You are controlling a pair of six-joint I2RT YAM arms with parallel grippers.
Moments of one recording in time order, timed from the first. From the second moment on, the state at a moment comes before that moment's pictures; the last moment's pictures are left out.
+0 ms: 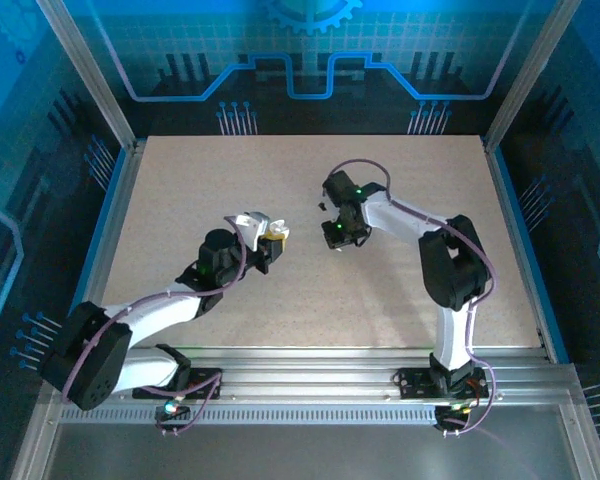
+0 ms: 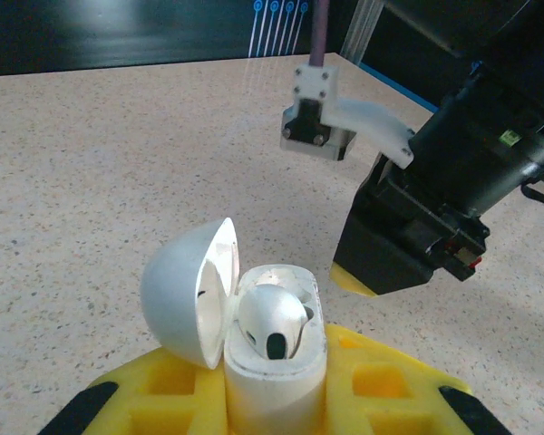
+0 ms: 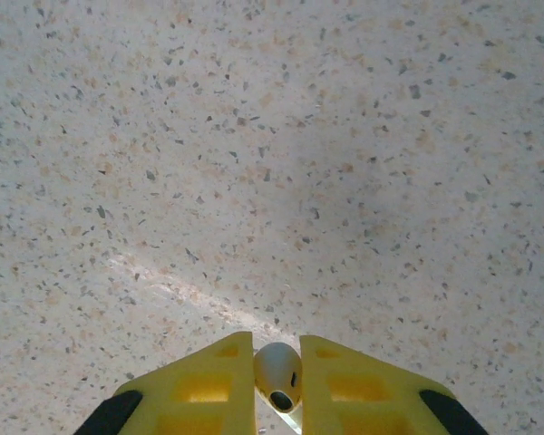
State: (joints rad) left arm -0.49 1.27 0.45 0.54 0.22 -0.19; right arm 0.52 1.93 1.44 -0.80 -0.09 0.18
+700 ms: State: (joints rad) left arm -0.53 1.50 0.49 0.72 0.22 -0.21; right arm 0.47 1.58 1.12 -0.52 -0.22 0.41
